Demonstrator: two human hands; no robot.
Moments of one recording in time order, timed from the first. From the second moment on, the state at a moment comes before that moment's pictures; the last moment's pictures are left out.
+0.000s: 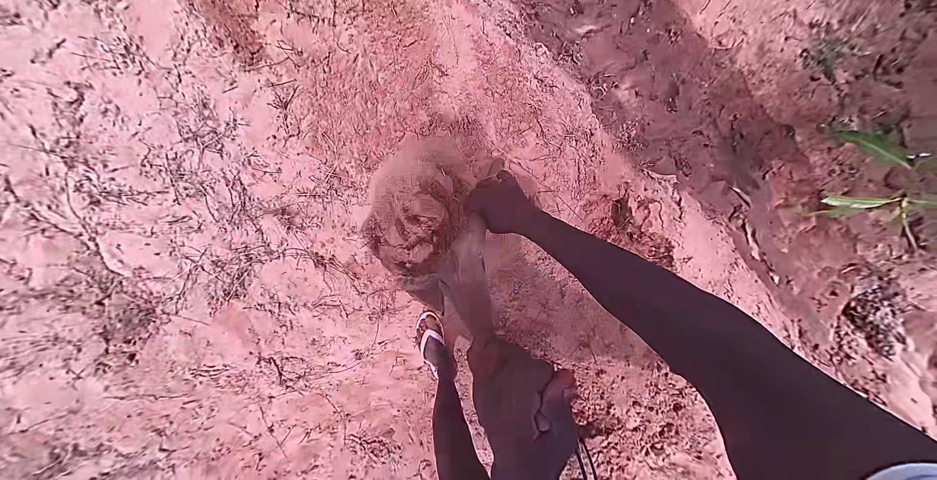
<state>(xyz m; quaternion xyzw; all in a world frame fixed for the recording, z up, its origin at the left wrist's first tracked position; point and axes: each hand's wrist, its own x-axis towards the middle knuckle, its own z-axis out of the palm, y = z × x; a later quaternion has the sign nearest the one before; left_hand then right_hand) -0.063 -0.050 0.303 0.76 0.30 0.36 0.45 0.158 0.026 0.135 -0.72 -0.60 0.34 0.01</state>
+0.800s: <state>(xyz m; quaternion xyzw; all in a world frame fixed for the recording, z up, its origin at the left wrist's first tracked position) -0.220 -0.118 0.126 0.31 0.57 0.26 0.72 0.026 -0.282 0.057 -0.63 -0.36 0.68 -0.10</state>
